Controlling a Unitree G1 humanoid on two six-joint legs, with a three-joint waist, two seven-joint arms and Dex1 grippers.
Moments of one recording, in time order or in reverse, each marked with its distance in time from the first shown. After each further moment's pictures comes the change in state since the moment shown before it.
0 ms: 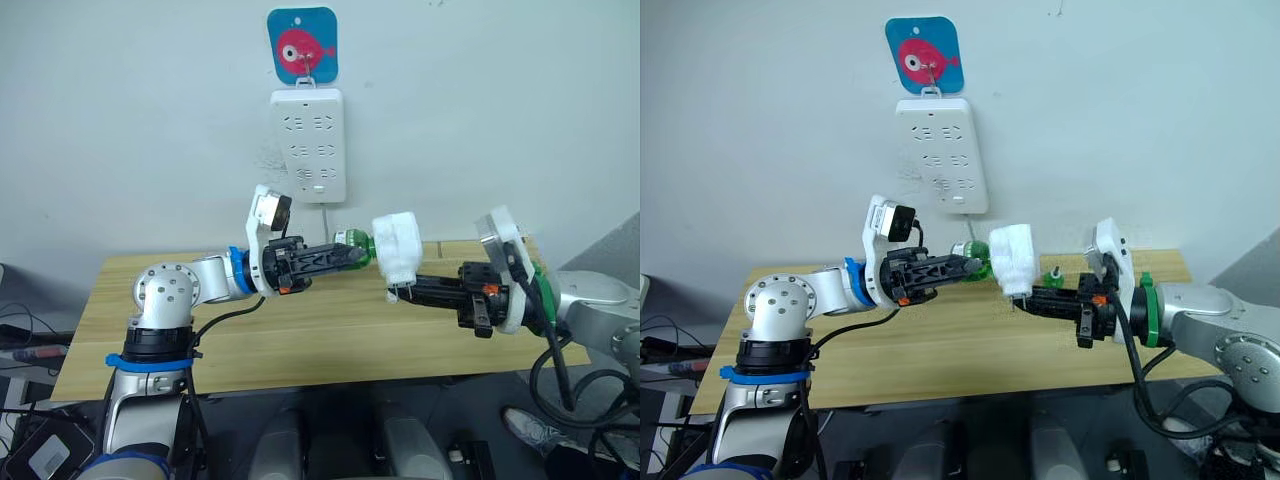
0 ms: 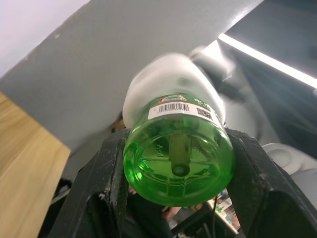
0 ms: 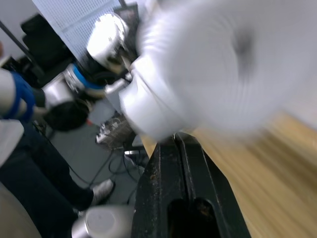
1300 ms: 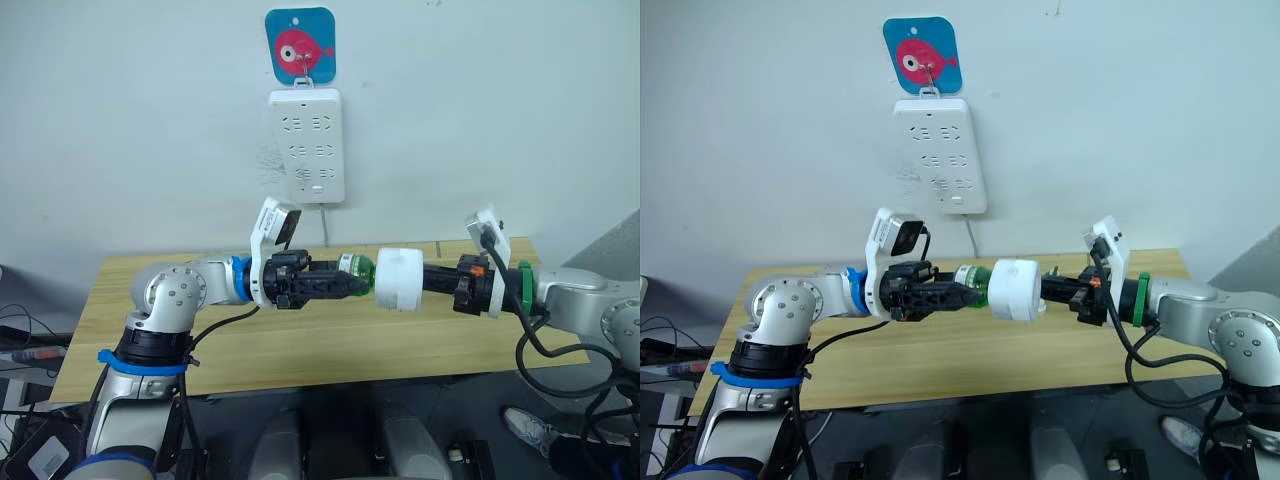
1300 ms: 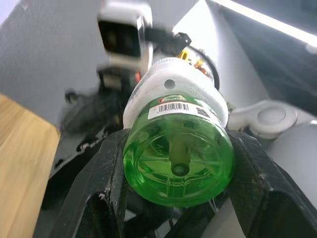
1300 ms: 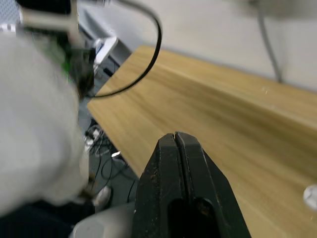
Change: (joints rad) left arm -0.001 0.063 -0.084 -0.042 0.085 -0.044 -0.189; right arm -0.001 0.017 0.053 0.158 0.073 0.142 -0.228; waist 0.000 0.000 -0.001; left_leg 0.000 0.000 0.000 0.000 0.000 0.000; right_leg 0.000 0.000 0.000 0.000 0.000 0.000
